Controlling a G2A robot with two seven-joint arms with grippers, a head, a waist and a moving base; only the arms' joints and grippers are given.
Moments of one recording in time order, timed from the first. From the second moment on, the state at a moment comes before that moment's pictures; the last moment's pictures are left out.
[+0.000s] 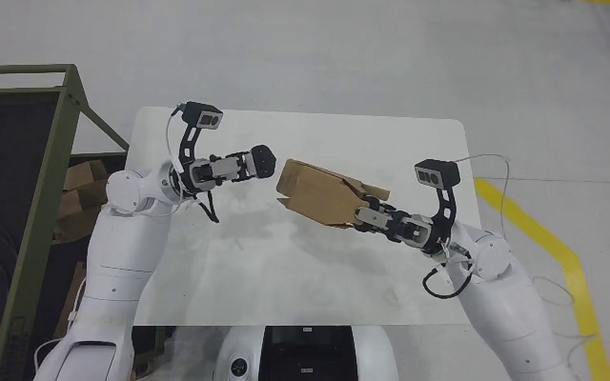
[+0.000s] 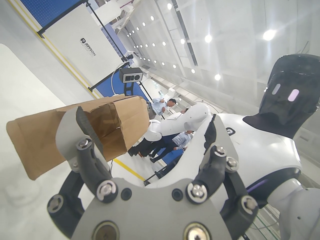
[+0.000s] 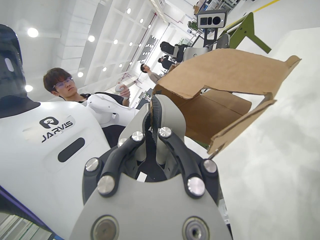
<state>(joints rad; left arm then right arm) 1.12 -1.12 -1.46 -1.51 -0.74 -0.46 -1.36 -1.30 -1.12 1.23 -1.71 0.59 -0.66 1.05</state>
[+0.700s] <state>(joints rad) 1.13 -1.06 -1.42 -1.57 -0.73 -0.38 -1.44 -1.28 -1.12 1.22 -1.67 0.82 -0.62 1.20</state>
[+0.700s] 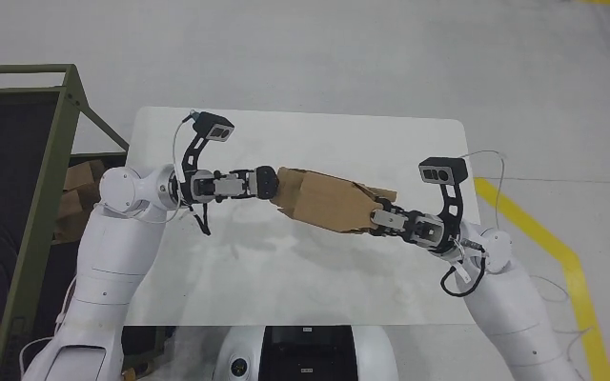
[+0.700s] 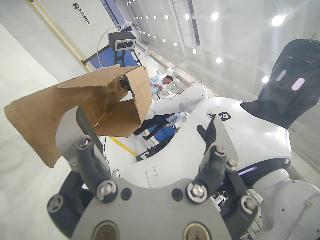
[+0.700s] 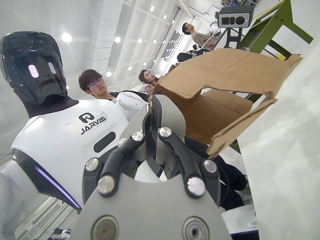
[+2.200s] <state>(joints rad) 1.09 -1.05 -1.22 -1.52 -0.84 -0.40 -1.42 -1.25 -1.14 1.17 -1.63 0.79 -0.63 1.19</state>
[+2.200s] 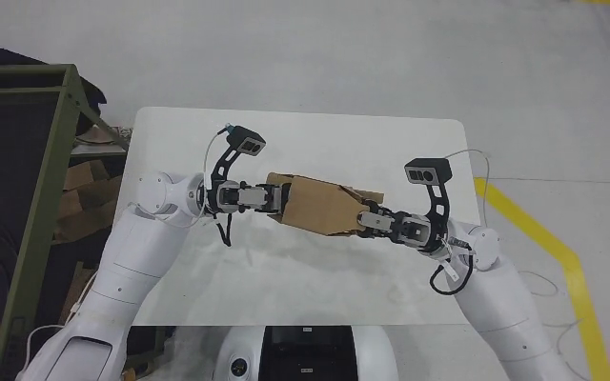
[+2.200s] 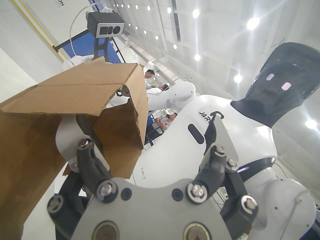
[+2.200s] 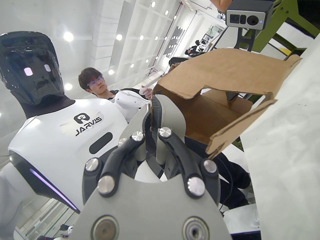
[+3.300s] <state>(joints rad) 1.07 -1.07 -1.16 -1.48 -0.77 -0.38 -1.44 -1.24 -1.14 1.15 -1.62 0.68 -0.64 1.17</state>
